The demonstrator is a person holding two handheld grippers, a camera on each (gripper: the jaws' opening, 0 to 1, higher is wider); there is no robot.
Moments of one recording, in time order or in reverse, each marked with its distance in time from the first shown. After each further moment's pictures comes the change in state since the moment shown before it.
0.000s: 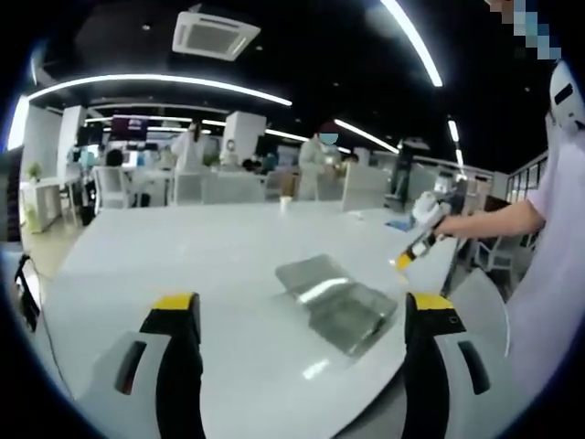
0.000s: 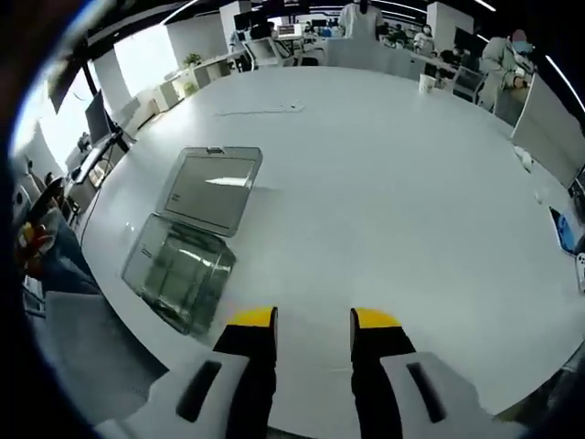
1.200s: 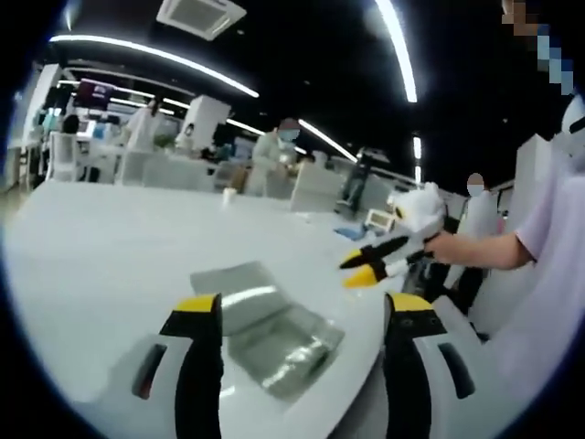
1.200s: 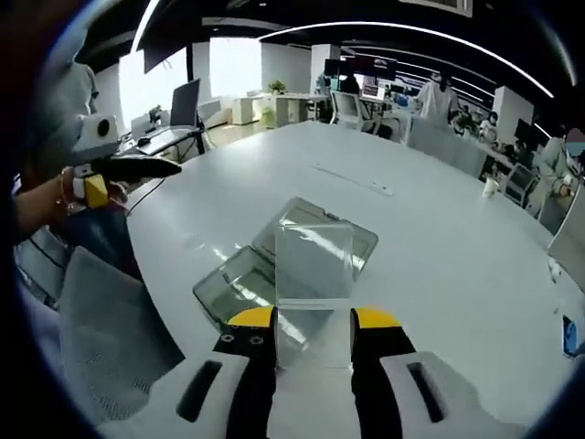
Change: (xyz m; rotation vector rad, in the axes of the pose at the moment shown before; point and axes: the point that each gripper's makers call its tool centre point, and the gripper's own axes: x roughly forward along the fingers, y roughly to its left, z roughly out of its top) left arm 0.099 -0.076 -0.005 -0.134 0.015 -0.277; right arm -0.034 0.115 0.050 -0.349 -0.266 0.147
